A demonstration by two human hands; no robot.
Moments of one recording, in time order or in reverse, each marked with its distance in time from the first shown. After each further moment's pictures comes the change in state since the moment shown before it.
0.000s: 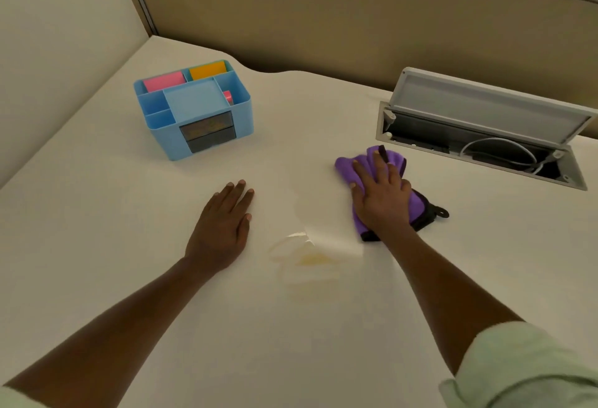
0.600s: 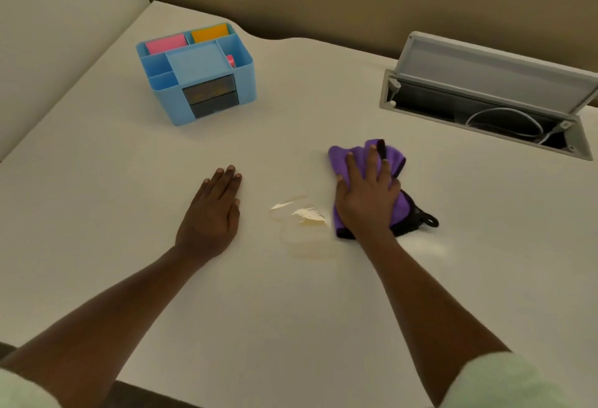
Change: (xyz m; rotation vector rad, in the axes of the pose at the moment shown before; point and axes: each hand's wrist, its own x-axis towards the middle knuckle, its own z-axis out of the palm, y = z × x) left_hand -0.053 0.003 -0.003 -0.027 0.061 -0.049; right_hand -0.076 -0.044 0.021 0.036 0.062 0.106
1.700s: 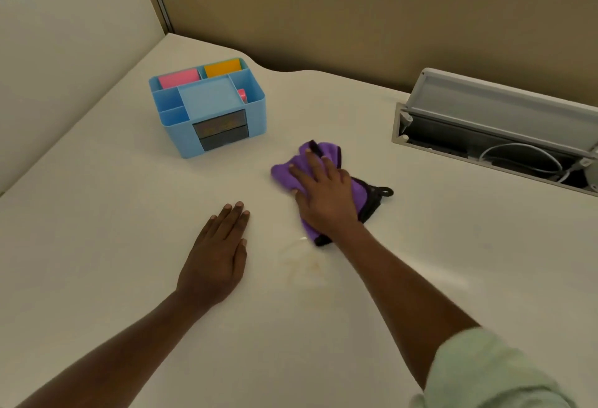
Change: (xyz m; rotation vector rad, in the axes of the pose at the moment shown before) left_hand 0.001 -0.003 0.001 0.000 0.031 0.017; right_hand 0.068 -0.075 0.015 -0.001 -0.085 -0.456
